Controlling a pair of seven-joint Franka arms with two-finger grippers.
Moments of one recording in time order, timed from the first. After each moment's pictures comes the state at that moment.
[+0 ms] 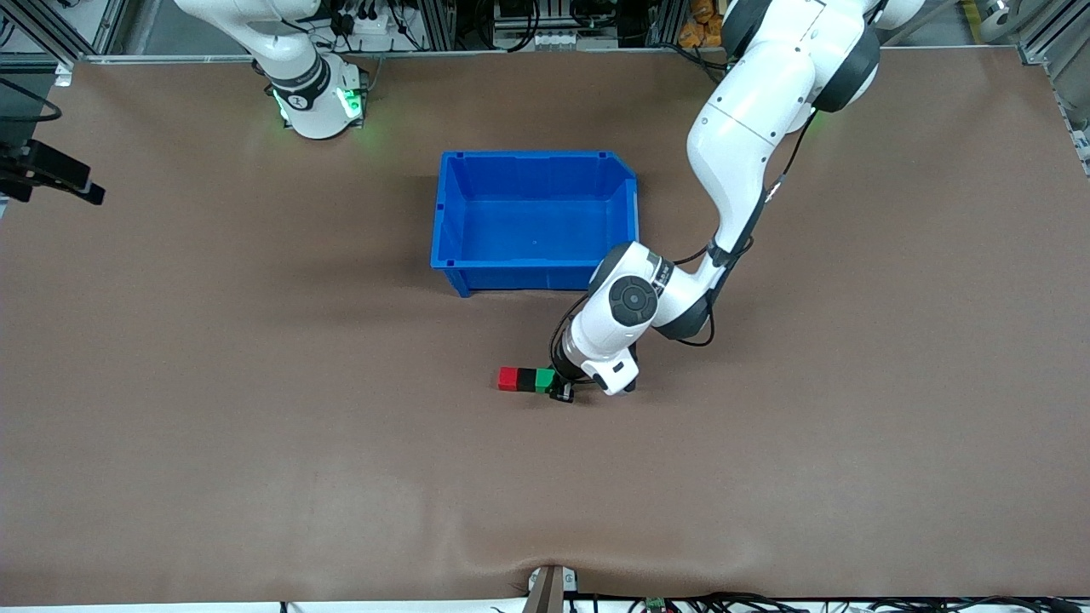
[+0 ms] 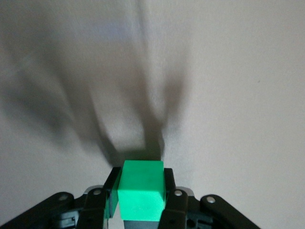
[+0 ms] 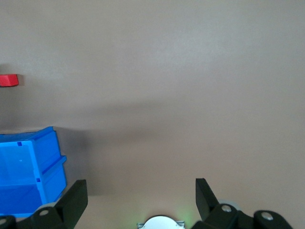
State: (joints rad) left arm -0.57 0.99 -0.14 -1.27 -0.16 2.52 -1.97; right arm -0.02 -0.02 -0.07 -1.52 0.05 1.39 0.01
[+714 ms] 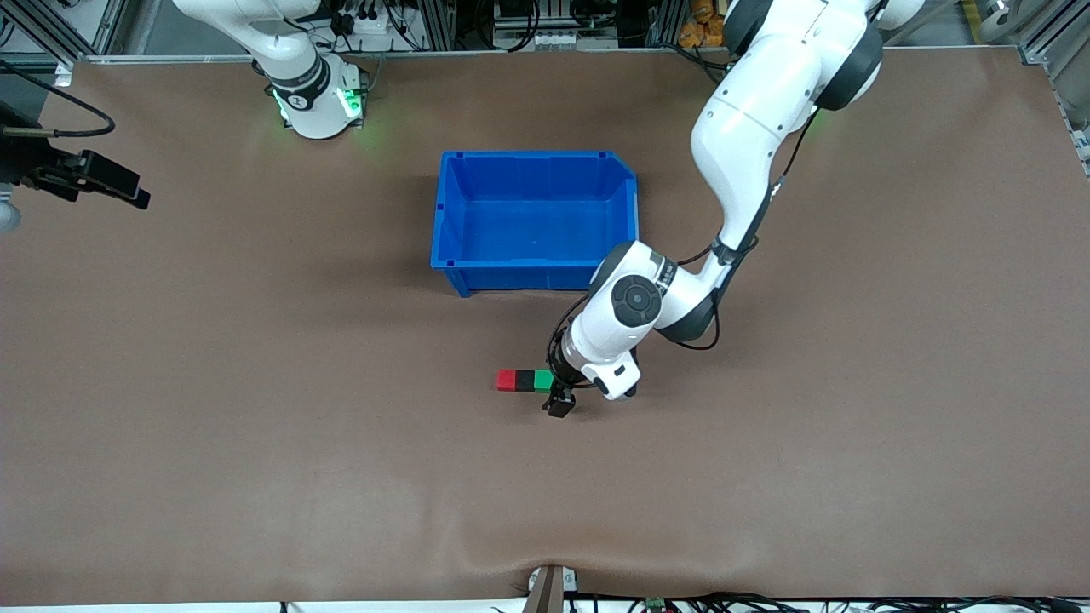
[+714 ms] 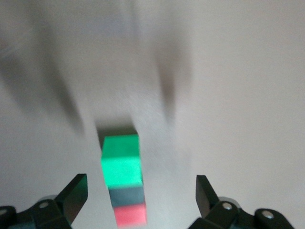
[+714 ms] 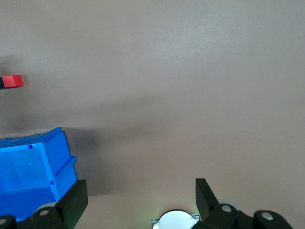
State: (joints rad) left arm -0.55 0.94 -0.13 -1.21 -0.16 2.43 -1.97; right arm 0.03 -0.02 -0.05 -1.54 0.05 1.40 0.13
